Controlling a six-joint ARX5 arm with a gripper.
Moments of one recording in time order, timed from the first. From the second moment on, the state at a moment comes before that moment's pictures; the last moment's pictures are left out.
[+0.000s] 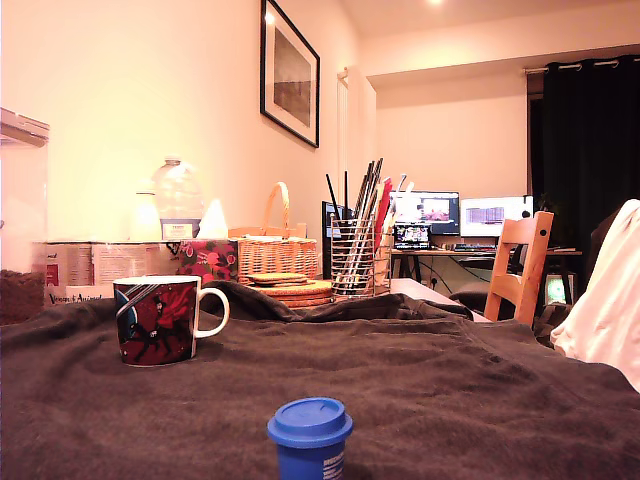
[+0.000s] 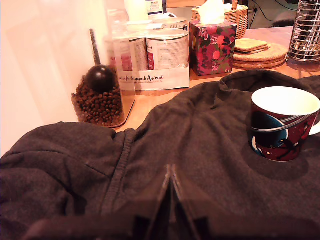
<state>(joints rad) 0.06 0.00 0.02 -0.21 0.04 0.00</state>
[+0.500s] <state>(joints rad) 0.06 0.00 0.02 -0.20 0.09 0.00</state>
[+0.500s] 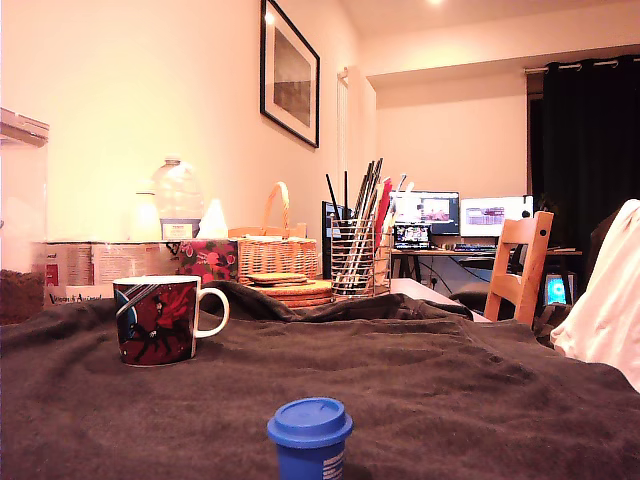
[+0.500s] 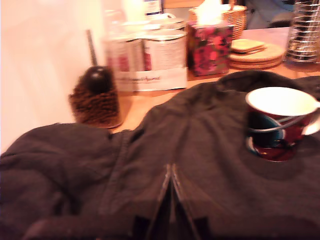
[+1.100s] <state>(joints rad) -0.03 0.00 0.01 -0.16 0.30 -0.16</state>
